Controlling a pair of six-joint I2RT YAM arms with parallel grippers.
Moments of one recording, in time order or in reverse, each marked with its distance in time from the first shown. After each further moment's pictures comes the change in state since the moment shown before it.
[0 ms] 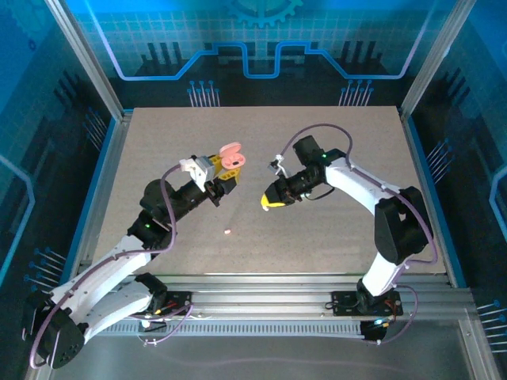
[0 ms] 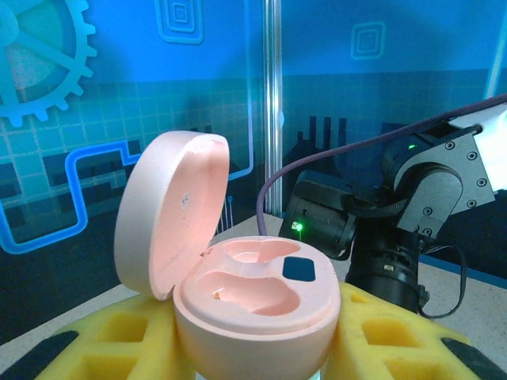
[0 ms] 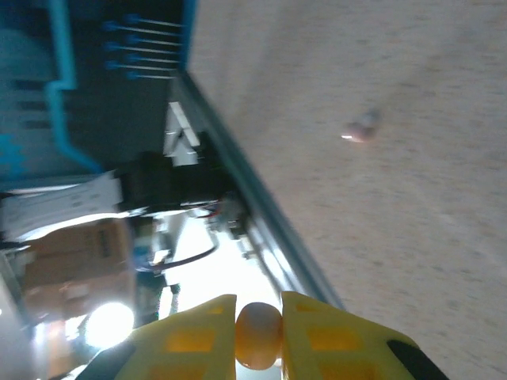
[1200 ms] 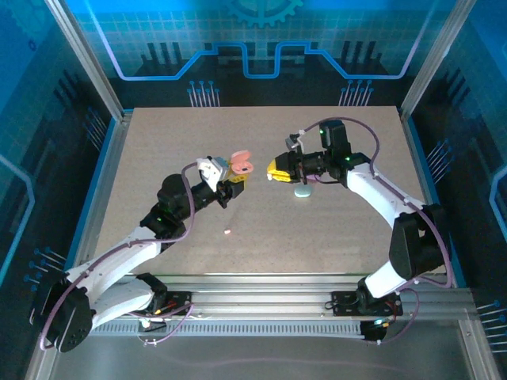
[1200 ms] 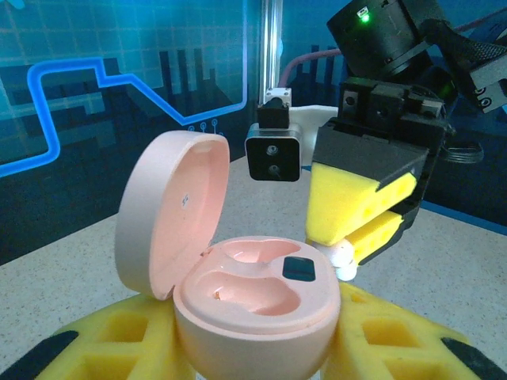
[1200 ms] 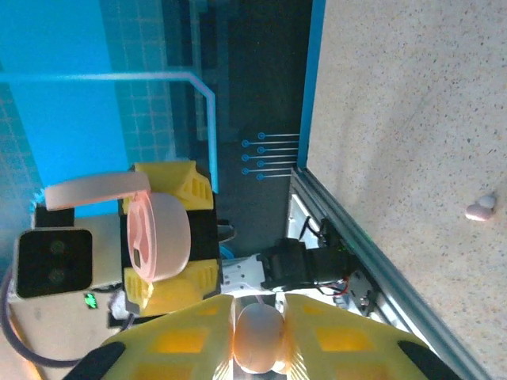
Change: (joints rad) left arm 0.000 0.137 -0.013 -0.016 0.024 0.000; right arm -0.124 -0.159 -0.120 0.586 -0.117 0.739
